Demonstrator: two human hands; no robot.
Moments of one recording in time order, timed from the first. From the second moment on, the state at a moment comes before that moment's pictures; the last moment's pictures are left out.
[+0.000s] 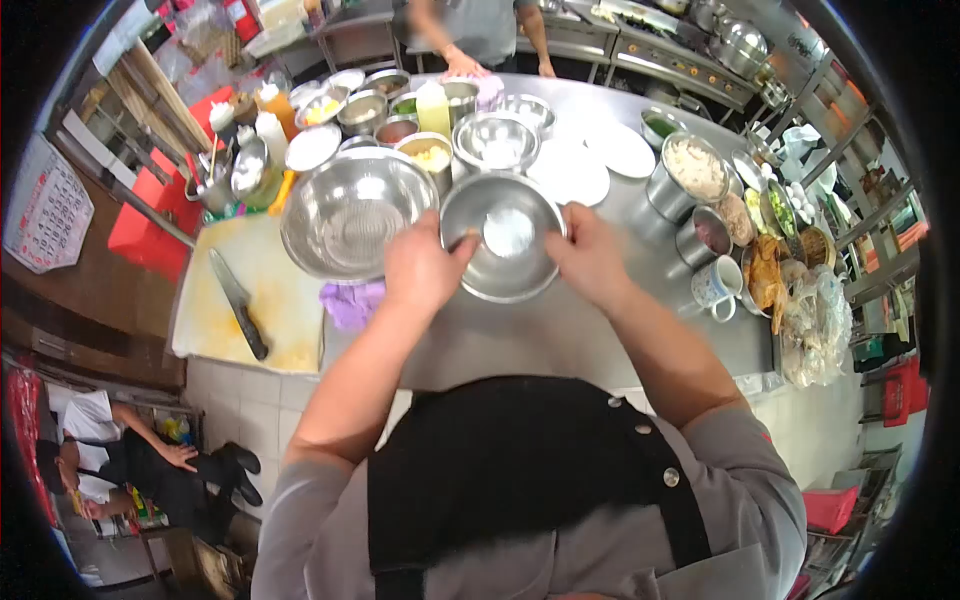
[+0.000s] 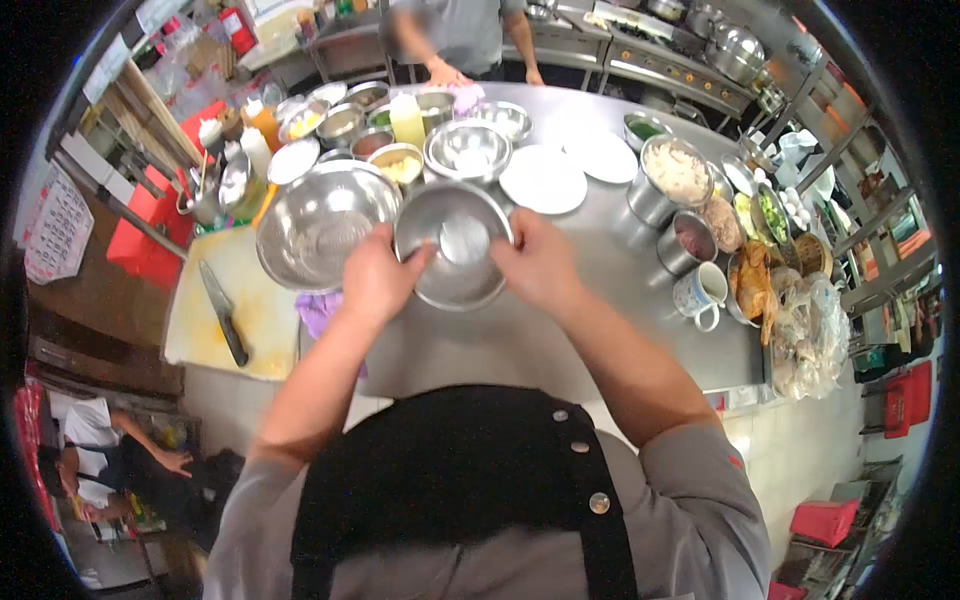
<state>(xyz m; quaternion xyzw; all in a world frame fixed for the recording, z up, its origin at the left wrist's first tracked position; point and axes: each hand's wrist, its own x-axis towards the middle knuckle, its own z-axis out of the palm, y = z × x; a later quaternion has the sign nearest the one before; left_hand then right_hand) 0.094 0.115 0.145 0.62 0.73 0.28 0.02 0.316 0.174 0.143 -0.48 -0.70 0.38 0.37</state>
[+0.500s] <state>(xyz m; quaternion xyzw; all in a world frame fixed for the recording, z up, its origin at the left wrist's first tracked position) 0.053 0.057 0.118 0.55 0.72 0.41 0.12 0.393 0.198 0.040 -0.51 -0.50 0.64 0.27</state>
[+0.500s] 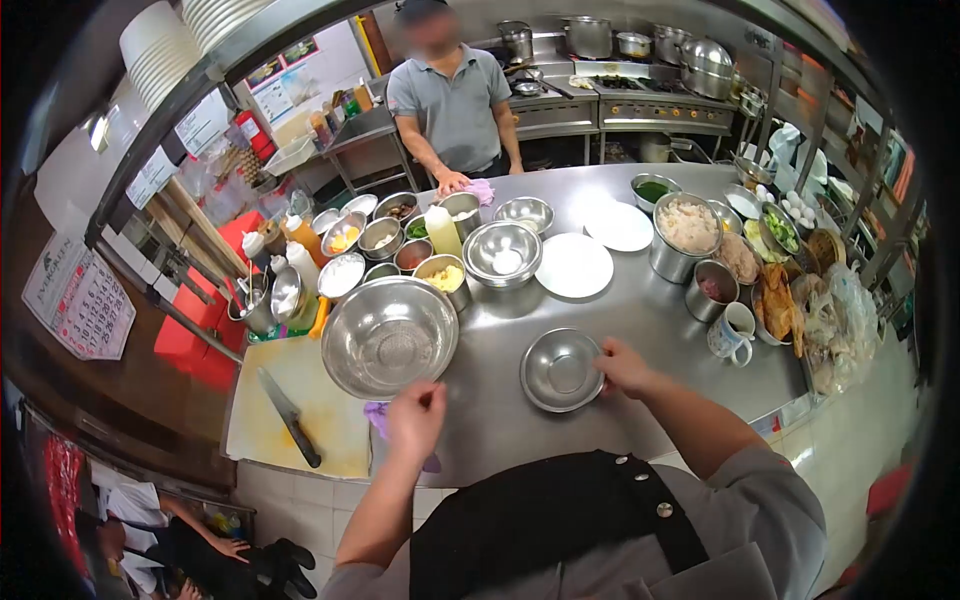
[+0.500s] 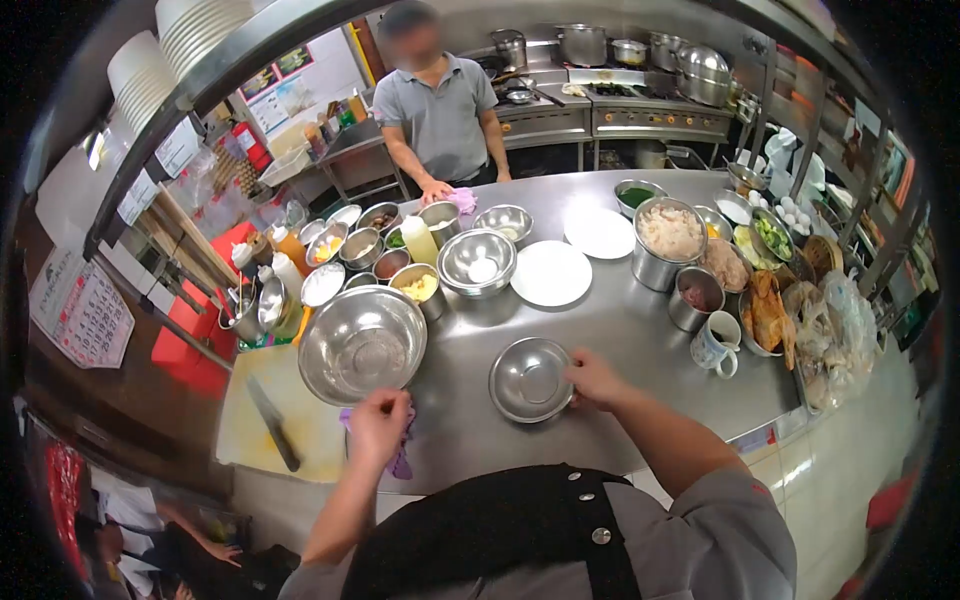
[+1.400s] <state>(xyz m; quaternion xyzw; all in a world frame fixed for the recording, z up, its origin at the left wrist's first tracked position) -0.068 0.010 0.099 0.39 0.77 0.50 0.09 0.146 0.214 0.165 -0.01 -0.97 0.02 0.25</state>
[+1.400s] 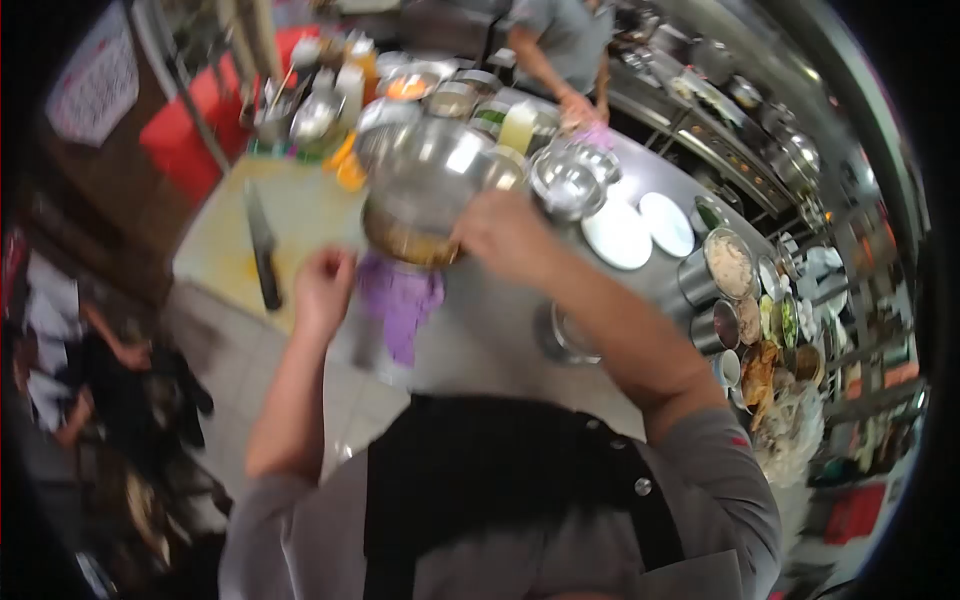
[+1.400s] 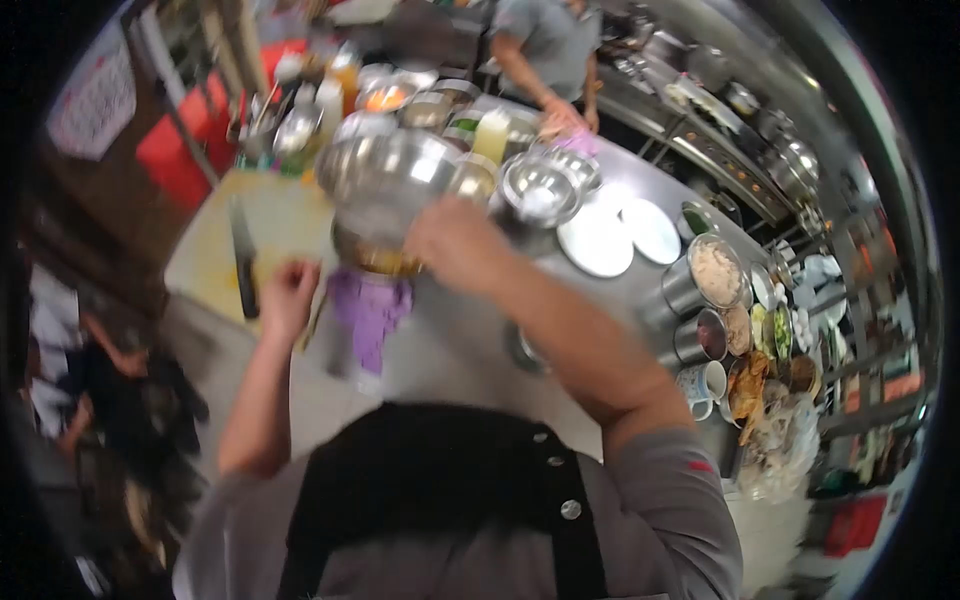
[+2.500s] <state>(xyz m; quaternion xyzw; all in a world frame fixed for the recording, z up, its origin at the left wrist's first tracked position) -0.037 -0.044 0.026 0.45 0.68 0.55 0.16 0.345 0.166 0.187 -0.49 -0.63 0.48 0.37</state>
